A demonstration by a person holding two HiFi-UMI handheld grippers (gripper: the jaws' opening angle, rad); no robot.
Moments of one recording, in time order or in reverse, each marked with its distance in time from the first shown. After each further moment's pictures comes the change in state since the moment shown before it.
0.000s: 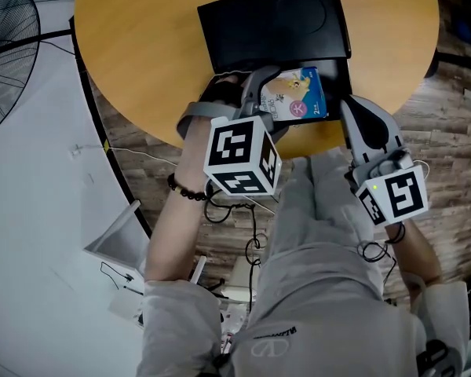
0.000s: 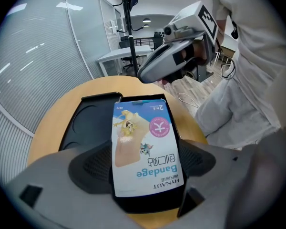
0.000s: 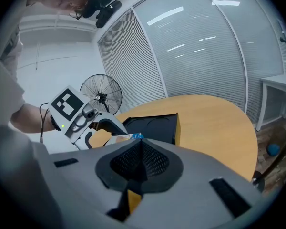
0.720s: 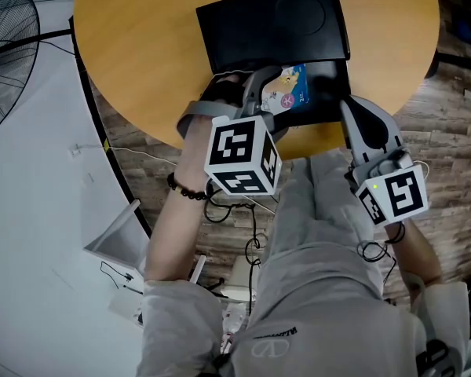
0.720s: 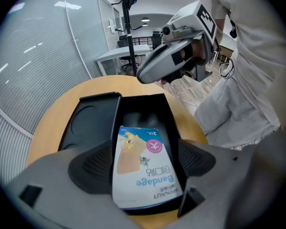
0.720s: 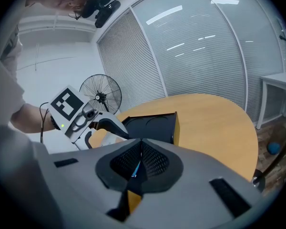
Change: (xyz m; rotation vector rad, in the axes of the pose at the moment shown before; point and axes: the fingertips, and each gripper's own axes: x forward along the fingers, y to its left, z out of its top) left arm 0.002 -0.001 0.000 0.009 0.006 -0.011; right arm 0.001 -0.001 -0.003 0.009 0.007 0.003
